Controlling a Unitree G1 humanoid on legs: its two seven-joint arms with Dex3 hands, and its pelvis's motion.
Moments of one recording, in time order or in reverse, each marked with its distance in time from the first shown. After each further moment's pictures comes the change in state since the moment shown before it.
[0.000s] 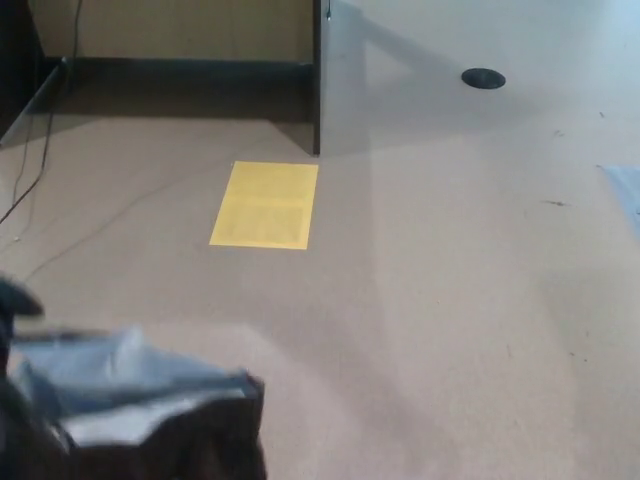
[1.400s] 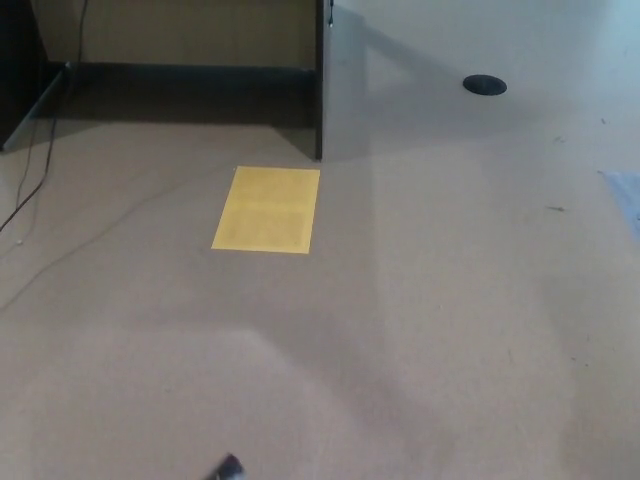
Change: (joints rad) left_arm -0.005 0.016 -0.422 0.758 0.177 -0.105 0.461; right_arm -0.075 -0.001 -0.006 0.018 -0.001 0.013 0.001
